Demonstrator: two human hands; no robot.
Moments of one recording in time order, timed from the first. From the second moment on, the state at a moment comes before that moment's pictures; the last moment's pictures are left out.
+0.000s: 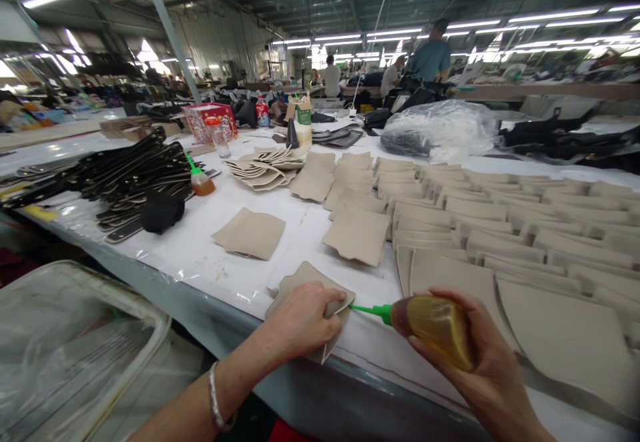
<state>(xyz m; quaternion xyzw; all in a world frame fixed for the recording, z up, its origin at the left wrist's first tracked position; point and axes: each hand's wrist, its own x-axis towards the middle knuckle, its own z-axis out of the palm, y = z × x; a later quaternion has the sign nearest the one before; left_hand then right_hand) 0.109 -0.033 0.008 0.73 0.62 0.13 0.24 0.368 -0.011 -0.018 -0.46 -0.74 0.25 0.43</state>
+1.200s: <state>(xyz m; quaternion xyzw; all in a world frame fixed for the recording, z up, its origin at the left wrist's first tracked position) 0.109 -0.037 0.005 0.72 0.63 0.15 0.26 0.376 -0.022 -0.029 -0.48 -0.73 0.27 0.40</state>
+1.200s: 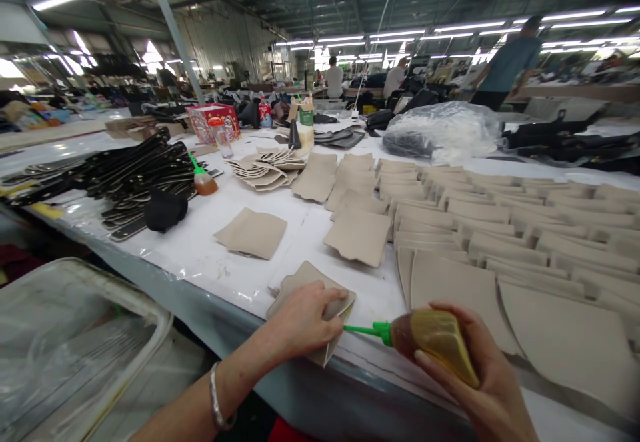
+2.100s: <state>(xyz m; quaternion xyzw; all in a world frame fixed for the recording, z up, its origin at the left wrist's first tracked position) 0.106 -0.038 -0.002 0.72 0.61 0.19 0.26 0.353 -0.053 -0.011 -0.56 -0.59 0.40 0.43</state>
